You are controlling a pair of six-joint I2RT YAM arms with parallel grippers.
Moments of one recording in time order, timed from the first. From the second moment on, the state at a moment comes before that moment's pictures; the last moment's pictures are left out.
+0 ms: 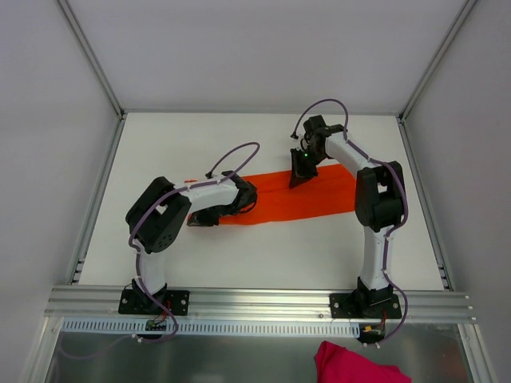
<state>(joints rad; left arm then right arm) -0.77 1.93 1.25 -1.30 -0.76 -0.89 0.34 2.09 1.69 -0.93 -0.42 0.19</state>
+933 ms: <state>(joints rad) -0.84 1.74 1.36 -1.16 -0.70 -0.84 0.32 2.09 1.69 -0.93 -0.36 0.18</state>
